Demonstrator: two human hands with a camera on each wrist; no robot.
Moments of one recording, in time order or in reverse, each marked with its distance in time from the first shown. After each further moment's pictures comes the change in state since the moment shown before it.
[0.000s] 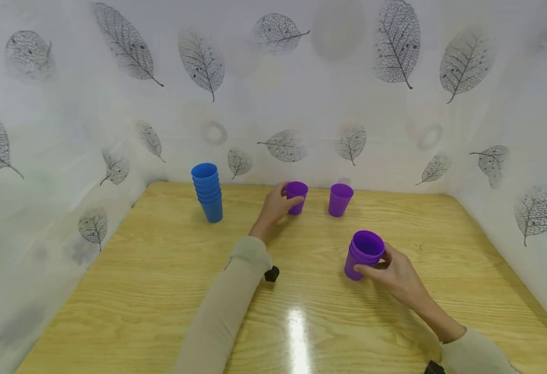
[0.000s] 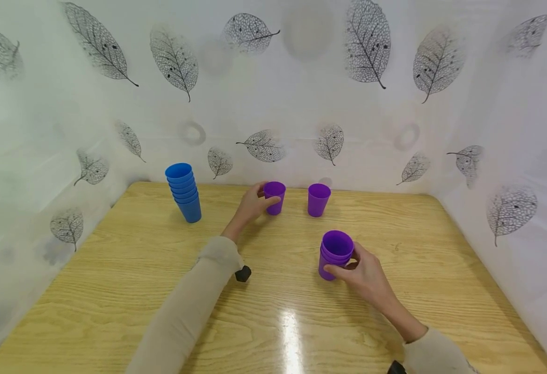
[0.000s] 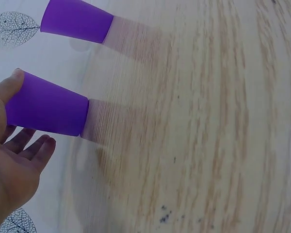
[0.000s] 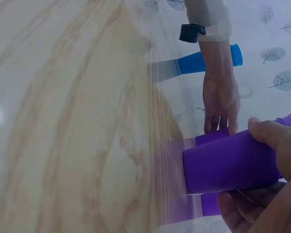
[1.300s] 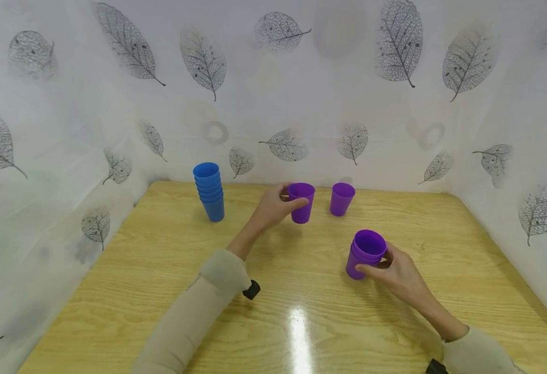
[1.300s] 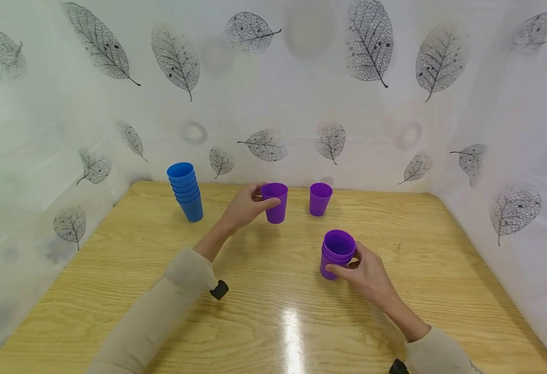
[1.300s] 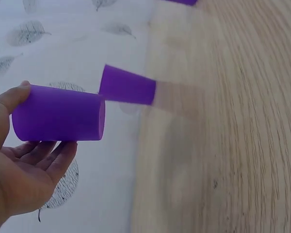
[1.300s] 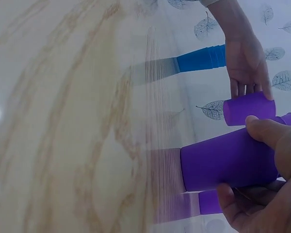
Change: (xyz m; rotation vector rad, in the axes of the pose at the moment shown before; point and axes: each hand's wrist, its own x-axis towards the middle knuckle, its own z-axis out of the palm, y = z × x) left_hand -0.053 0.050 -0.034 -0.031 -0.126 0.063; right_hand 0.000 -0.001 -0.002 -0.022 -0.017 -0.017
